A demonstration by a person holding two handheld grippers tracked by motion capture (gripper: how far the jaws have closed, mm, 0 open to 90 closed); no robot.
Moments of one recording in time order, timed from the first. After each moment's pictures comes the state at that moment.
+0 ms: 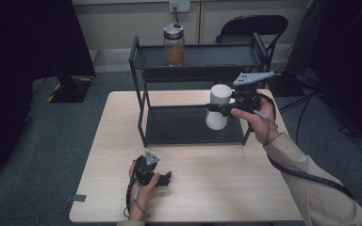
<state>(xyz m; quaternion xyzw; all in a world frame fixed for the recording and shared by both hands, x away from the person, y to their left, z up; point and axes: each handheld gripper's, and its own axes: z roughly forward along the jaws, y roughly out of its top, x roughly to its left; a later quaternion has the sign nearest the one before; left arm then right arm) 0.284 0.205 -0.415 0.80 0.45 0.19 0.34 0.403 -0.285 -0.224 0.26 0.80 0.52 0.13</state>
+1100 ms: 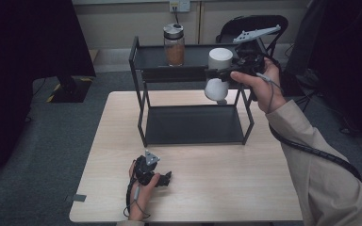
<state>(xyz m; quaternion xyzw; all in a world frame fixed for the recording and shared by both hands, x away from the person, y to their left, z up) 0.284 0.205 -0.415 0.80 0.45 0.19 0.34 0.417 -0.267 -0.125 0.26 0.80 0.51 0.16</state>
